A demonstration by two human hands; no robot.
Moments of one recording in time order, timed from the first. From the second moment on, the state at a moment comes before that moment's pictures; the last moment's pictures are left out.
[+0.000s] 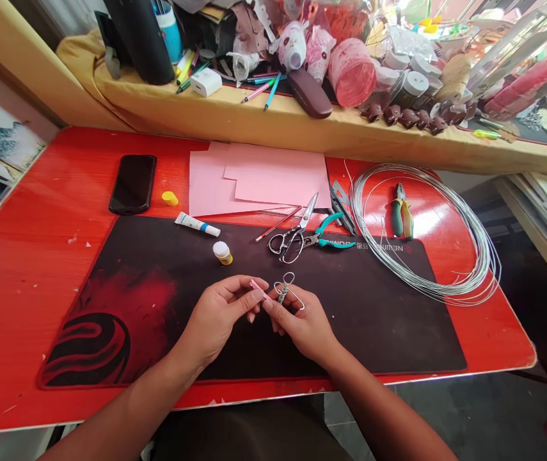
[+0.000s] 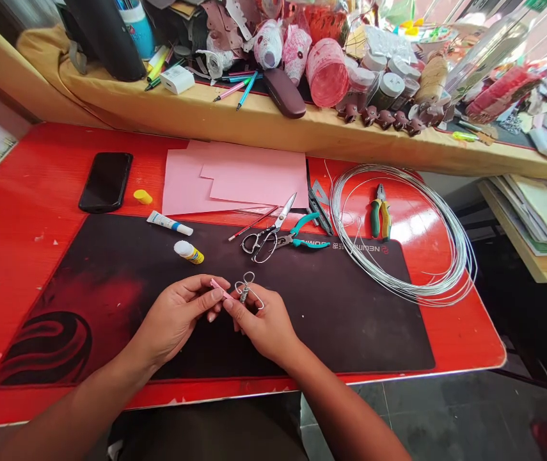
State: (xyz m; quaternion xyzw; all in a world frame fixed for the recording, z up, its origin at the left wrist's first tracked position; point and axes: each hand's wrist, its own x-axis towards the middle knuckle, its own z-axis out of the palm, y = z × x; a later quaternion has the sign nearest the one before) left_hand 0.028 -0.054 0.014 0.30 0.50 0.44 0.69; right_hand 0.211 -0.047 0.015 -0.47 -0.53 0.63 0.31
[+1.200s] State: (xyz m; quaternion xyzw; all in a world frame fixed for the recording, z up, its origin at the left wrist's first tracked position) left_hand 0.031 -0.053 0.014 0.28 0.55 0.44 0.65; right_hand 0.209 -0.047 0.014 -0.47 -0.58 0.57 0.34
